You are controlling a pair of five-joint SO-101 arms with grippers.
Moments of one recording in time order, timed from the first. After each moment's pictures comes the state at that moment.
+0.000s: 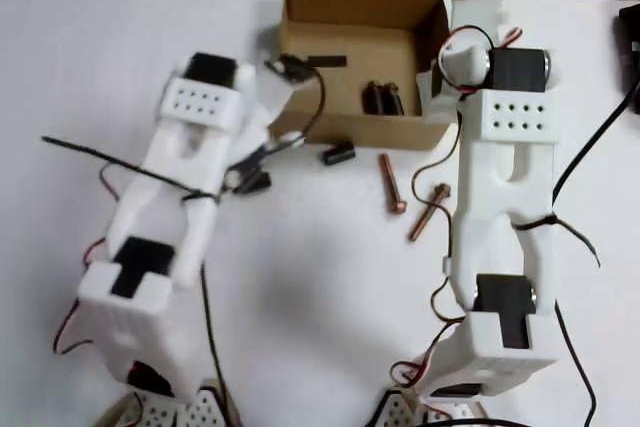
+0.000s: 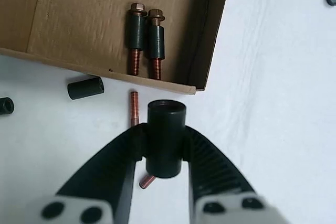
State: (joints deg) left arm 5.8 16.0 -13.0 101.1 -33.2; right arm -2.4 6.5 -24.0 89.8 12.0
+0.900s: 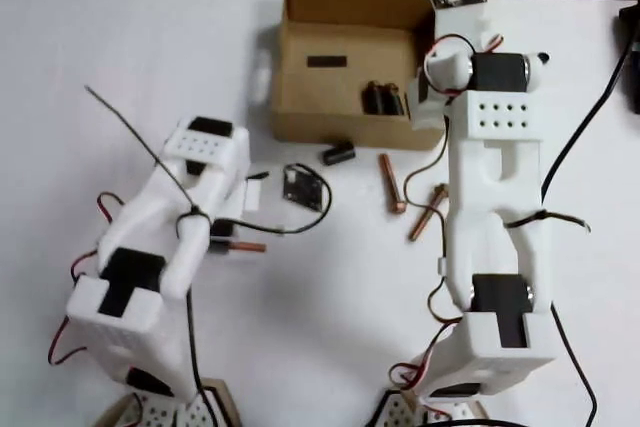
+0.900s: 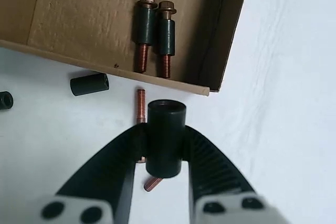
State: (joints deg) left arm 5.0 12.2 18.8 82.5 -77.6; right arm -4.0 6.5 -18.8 86.2 12.0
